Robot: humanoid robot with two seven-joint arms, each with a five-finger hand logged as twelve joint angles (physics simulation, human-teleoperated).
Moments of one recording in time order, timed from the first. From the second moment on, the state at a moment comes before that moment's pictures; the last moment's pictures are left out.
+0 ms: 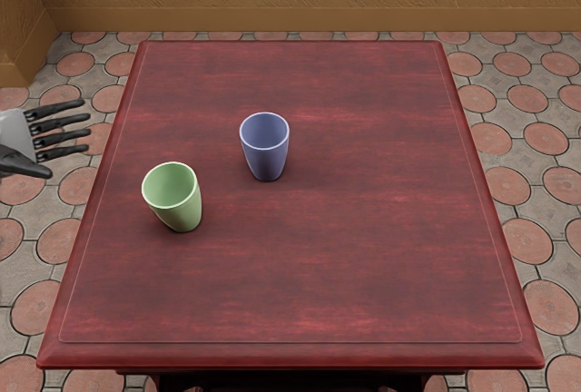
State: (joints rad) left arm -0.97 1.15 -0.02 -1.26 -0.23 -0.61 -0.03; right arm 0.04 0.00 0.08 0.10 0.08 -0.13 0.10
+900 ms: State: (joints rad) left arm -1.55 0.42 -0.01 -1.31 0.44 -0.04 0.59; right arm 0.06 0.00 0.26 0.10 0.09 -0.13 0.10
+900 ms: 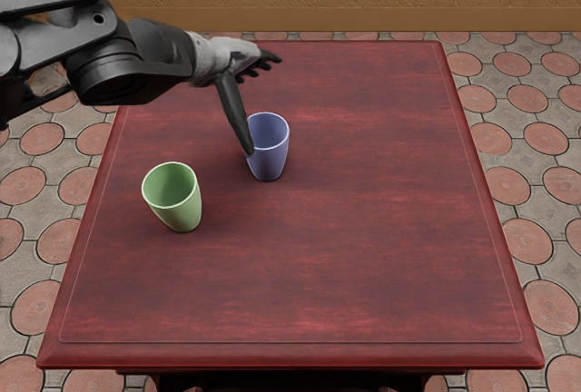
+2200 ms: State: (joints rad) left arm -1.46 0.22 0.09 -1.20 0.71 0.07 0.61; right arm 0.06 0.00 0.20 0.10 0.08 -0.13 0.10
